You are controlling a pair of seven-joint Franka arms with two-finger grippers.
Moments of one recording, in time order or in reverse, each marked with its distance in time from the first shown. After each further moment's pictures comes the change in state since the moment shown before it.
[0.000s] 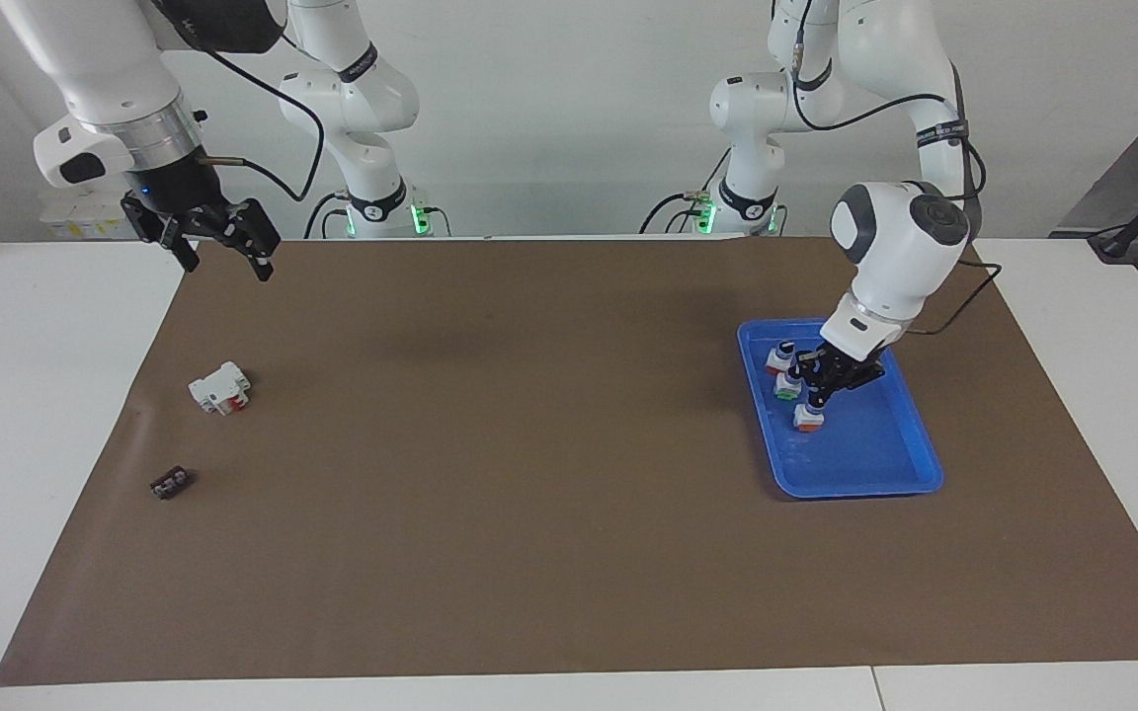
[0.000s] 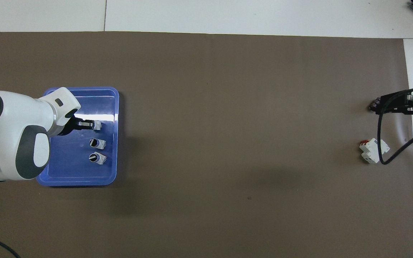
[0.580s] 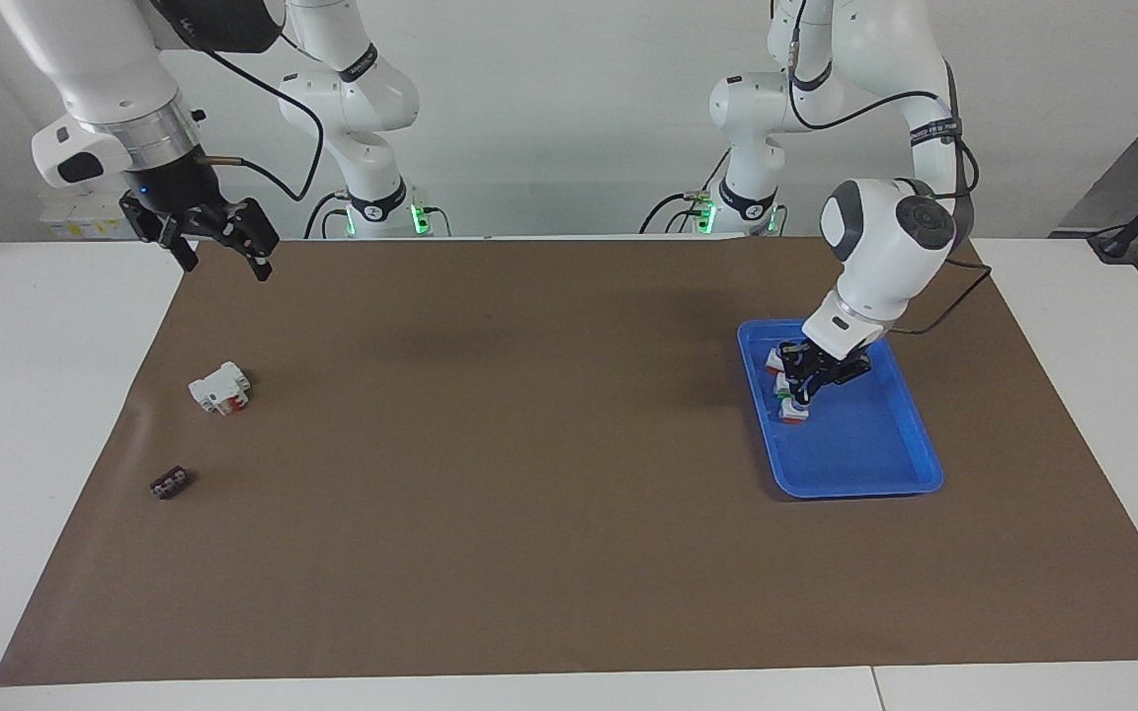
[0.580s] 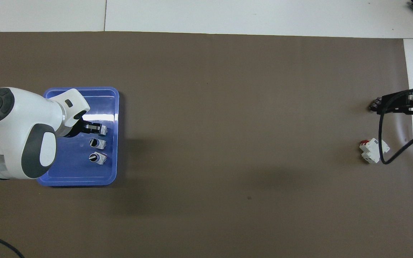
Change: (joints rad) left arm -0.029 -0.001 -0.012 0.029 0.000 -0.085 0.001; right arm 0.016 -0.001 -0.023 0.000 0.000 -0.001 0.000
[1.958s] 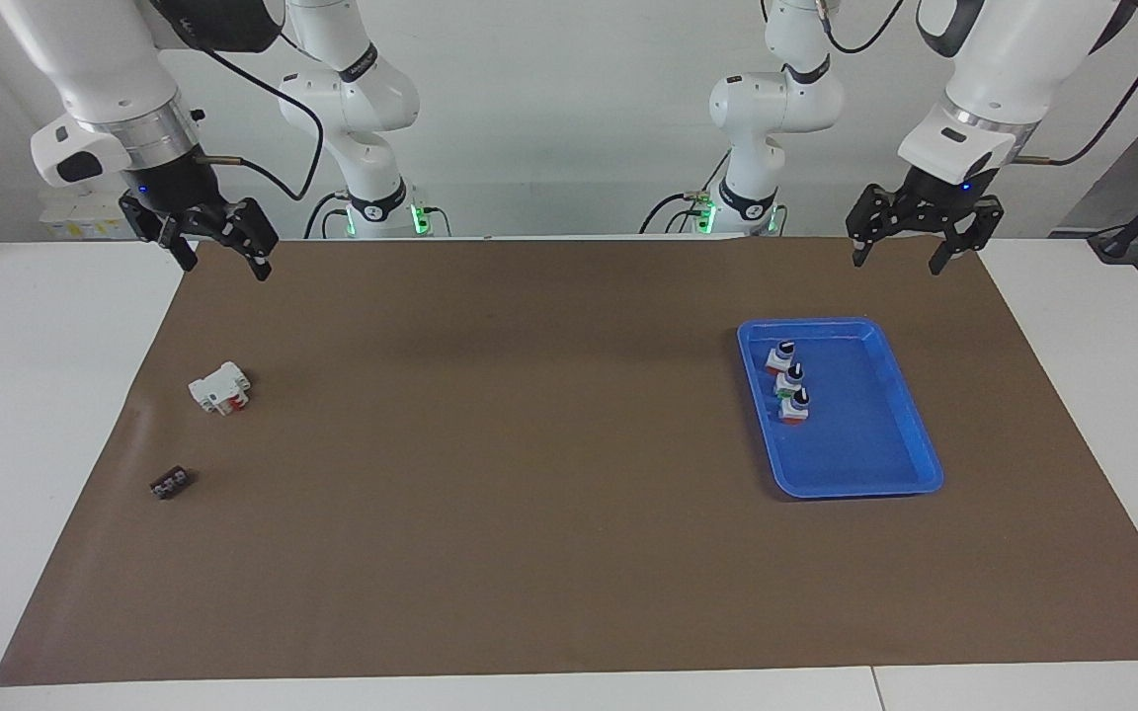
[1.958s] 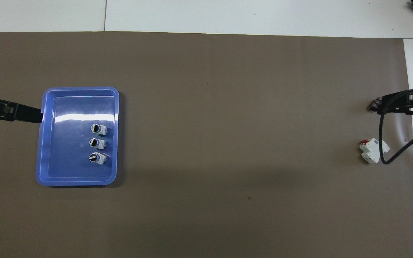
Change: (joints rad) left arm -0.007 -0.139 0.057 0.535 0.084 -0.667 0.005; right arm 0.000 -0.001 -0.001 0.000 0.000 0.000 0.000
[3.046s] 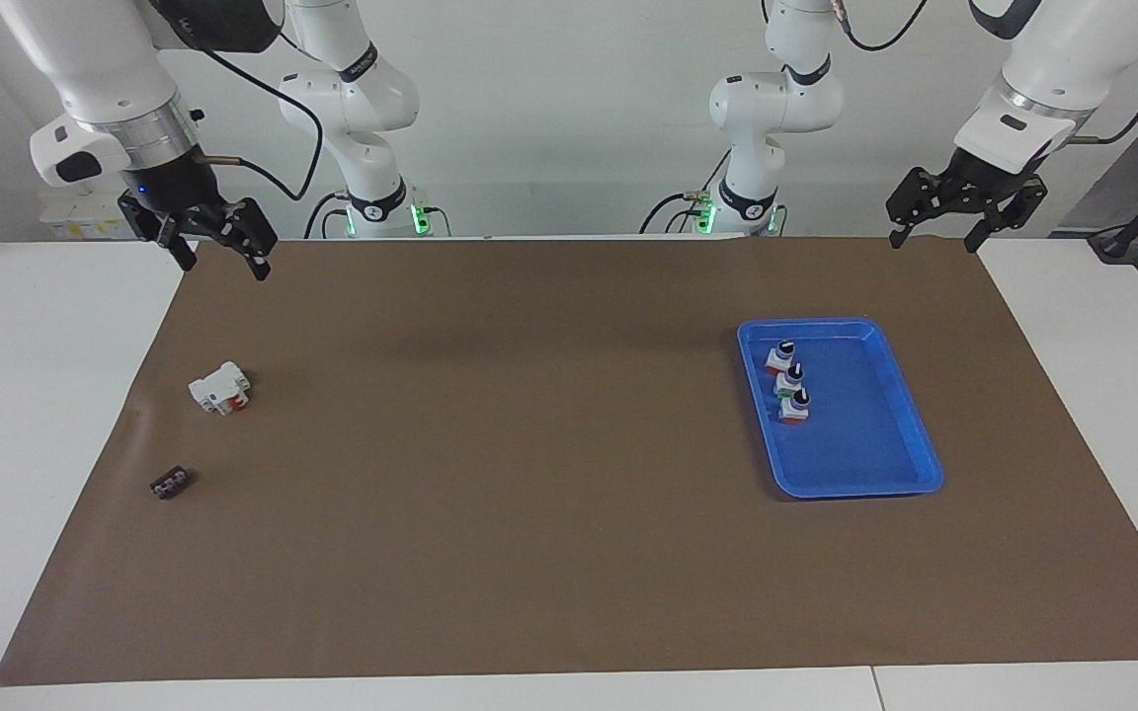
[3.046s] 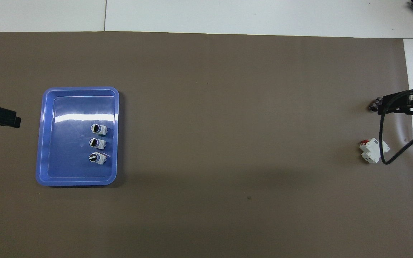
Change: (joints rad) left arm 0.003 0.015 0.064 0.040 -0.007 -0.077 0.005; right arm 0.000 0.000 -0.001 0.000 -0.002 -0.002 0.000
